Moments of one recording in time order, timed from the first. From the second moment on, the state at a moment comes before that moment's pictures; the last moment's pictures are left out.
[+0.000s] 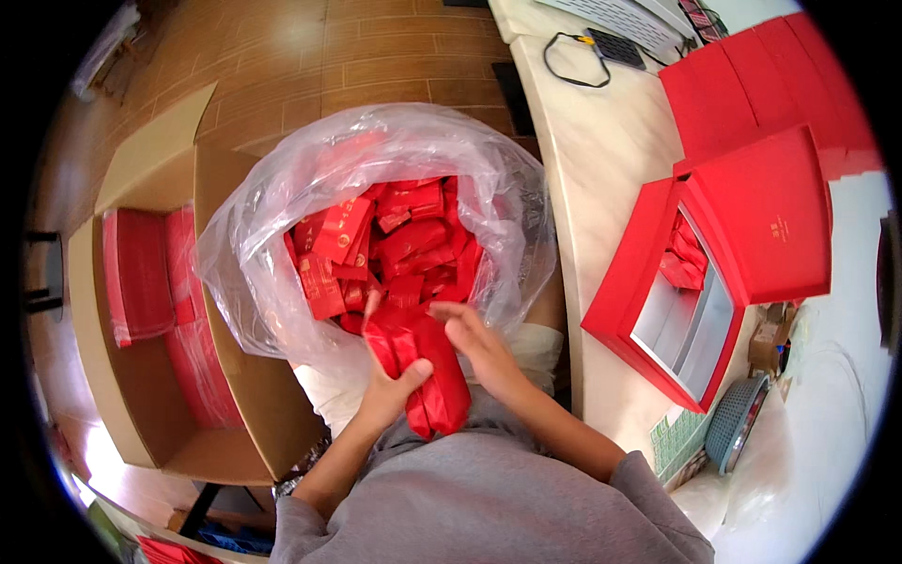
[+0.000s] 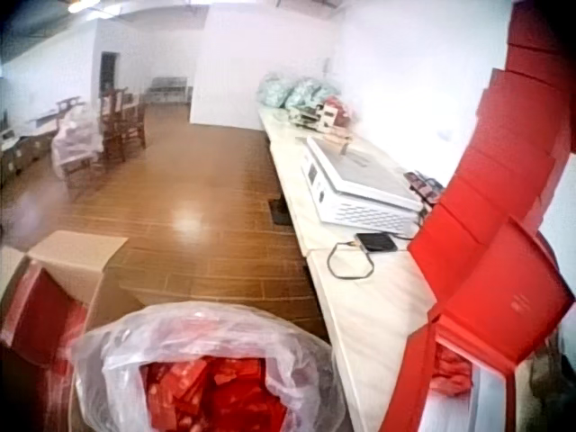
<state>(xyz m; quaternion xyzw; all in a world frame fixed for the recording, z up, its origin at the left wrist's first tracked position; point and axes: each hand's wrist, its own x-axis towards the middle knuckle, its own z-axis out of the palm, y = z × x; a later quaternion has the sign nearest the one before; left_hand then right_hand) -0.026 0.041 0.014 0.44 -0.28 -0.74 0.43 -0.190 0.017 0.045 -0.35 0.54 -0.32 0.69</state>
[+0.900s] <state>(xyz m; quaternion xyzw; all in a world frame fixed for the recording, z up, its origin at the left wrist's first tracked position) -0.105 -0.034 0.260 -0.07 -0.42 -0.77 0.47 -0.434 0.029 0.178 -0.64 0.76 -0.10 -0.02</state>
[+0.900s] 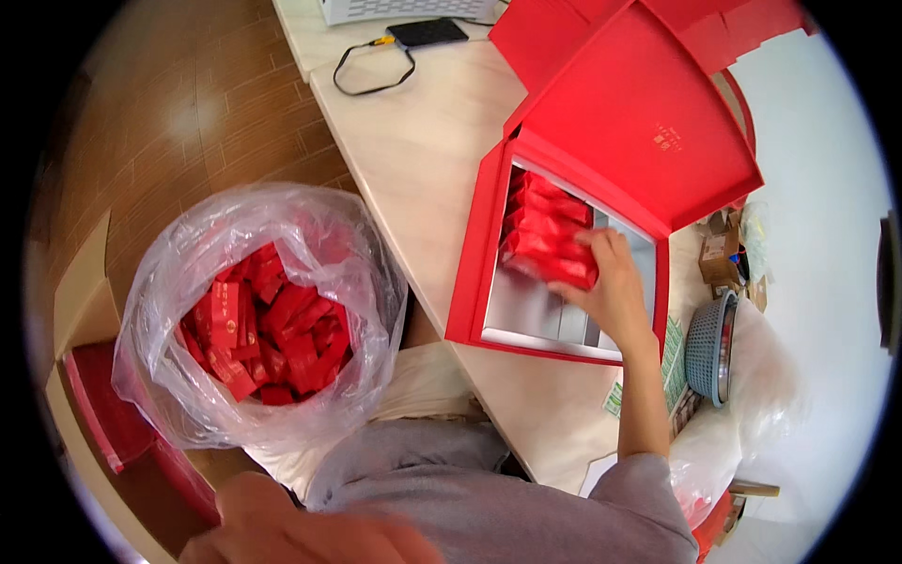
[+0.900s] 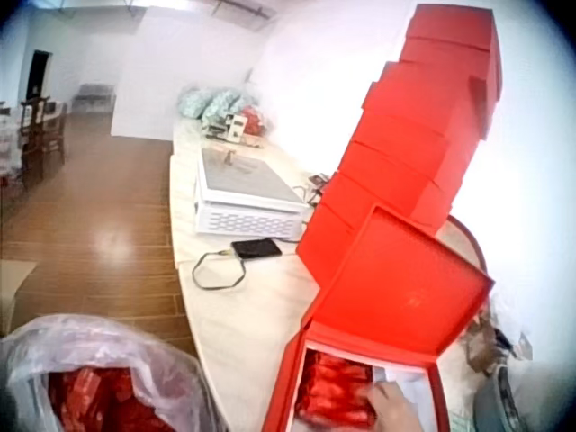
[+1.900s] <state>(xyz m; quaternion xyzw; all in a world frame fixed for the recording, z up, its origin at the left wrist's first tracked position) -0.118 -0.027 0.228 -0.13 -0.38 -0.81 0.44 -0.443 0.024 0.136 -0.62 0.78 -0.03 -0.08</state>
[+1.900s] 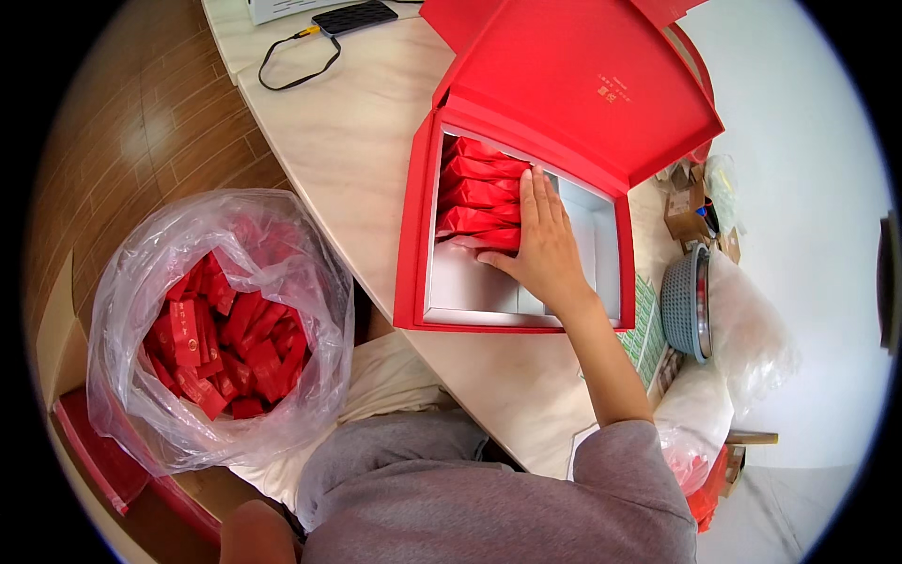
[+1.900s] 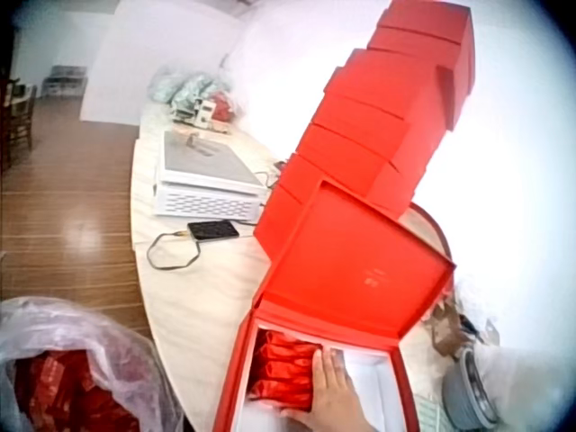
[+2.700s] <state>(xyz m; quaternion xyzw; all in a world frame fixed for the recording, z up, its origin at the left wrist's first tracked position) -0.022 -0.002 0.114 0.28 -0.45 -0.69 0.50 -0.266 0.025 0.150 -0.68 0.58 -0.45 0.05</state>
